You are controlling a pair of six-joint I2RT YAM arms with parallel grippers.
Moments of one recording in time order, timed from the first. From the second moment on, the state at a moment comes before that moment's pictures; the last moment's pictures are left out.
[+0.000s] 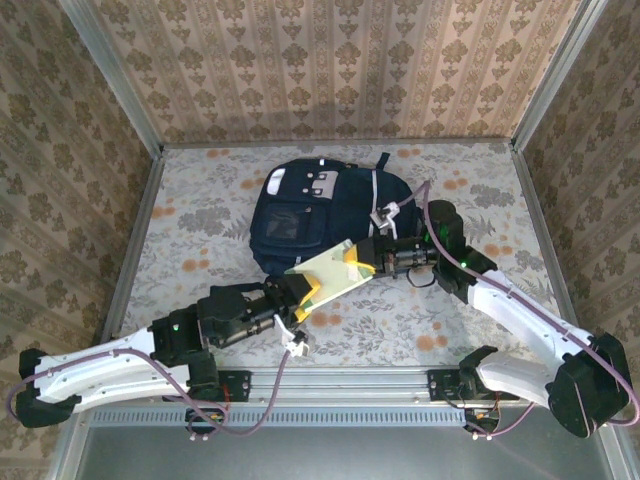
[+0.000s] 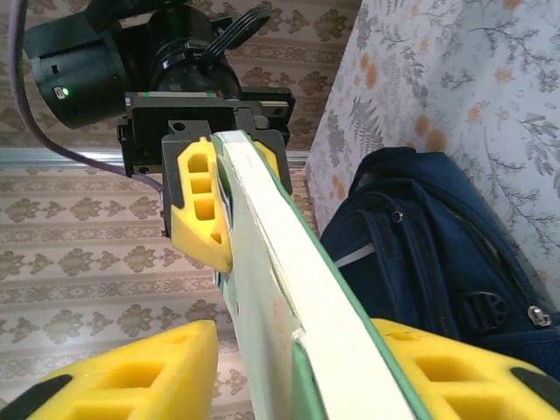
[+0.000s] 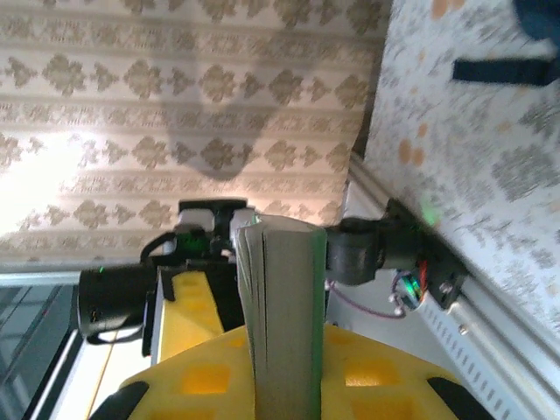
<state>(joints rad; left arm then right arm) -1.33 0.62 0.61 -0.20 -0.19 1.42 0.45 1.09 0.75 0.07 -1.01 1.20</state>
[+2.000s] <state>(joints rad) -0.70 2.13 1.90 -0.63 0.50 -0.55 0.28 0.71 0.57 -0.58 -0.08 0.59</state>
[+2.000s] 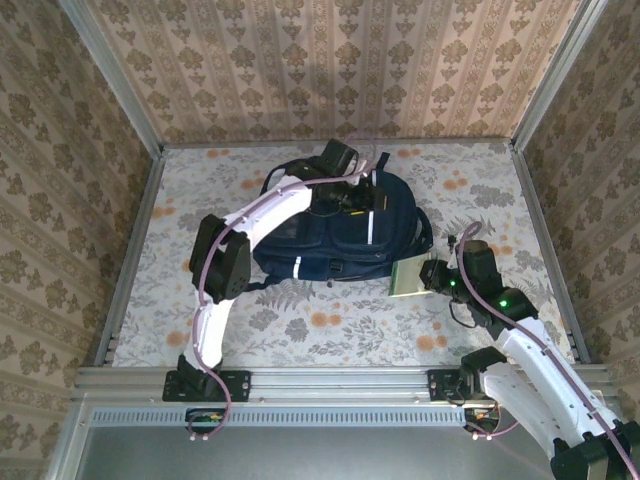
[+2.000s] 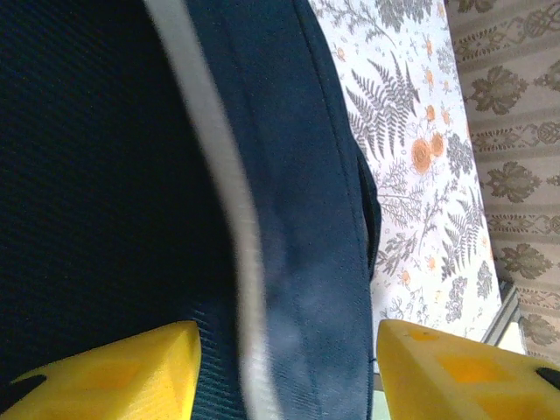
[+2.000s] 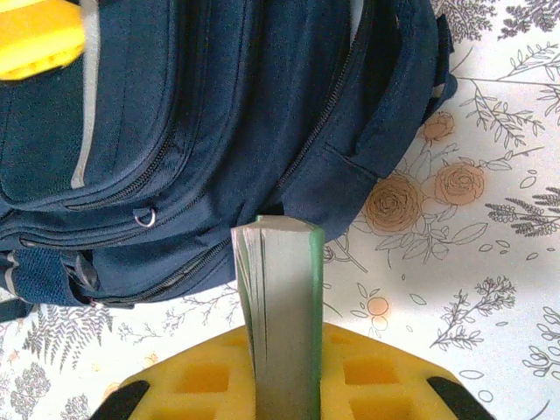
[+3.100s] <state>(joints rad) -0.72 2.19 1.94 -0.66 0.56 -0.50 0.28 0.67 0.55 -0.57 -0.07 0.61</state>
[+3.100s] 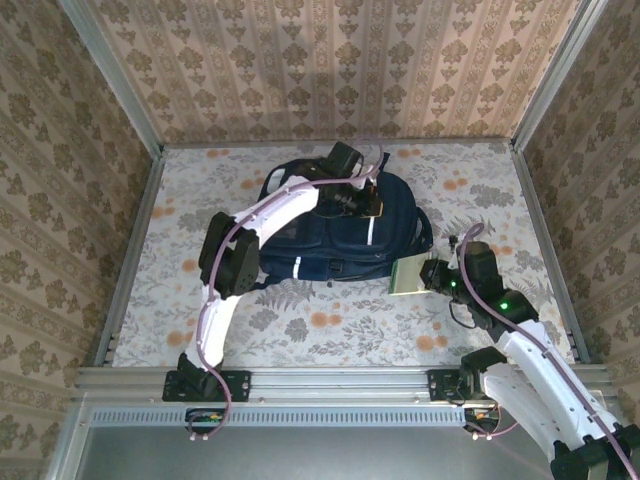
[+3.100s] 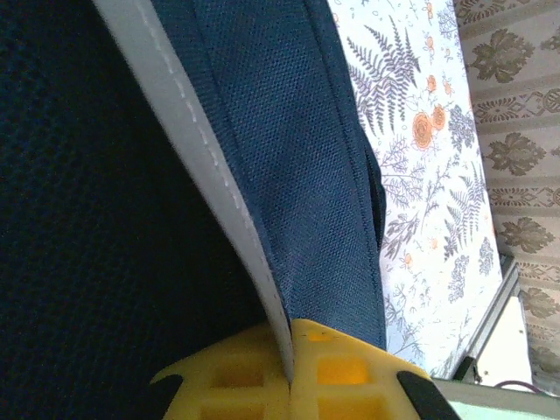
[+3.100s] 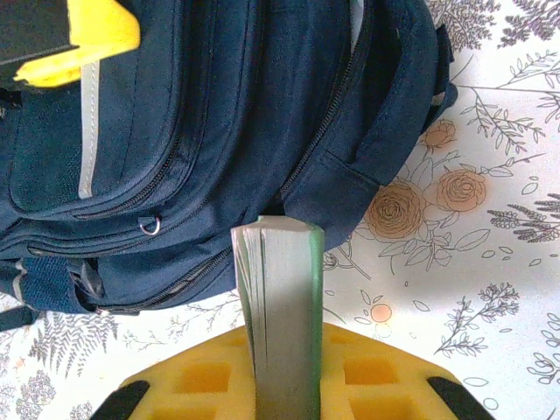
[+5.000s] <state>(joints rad) -1.01 1.95 1.99 -1.07 0.14 -0.21 0.24 0.87 0.46 0.14 -0.33 1.26</state>
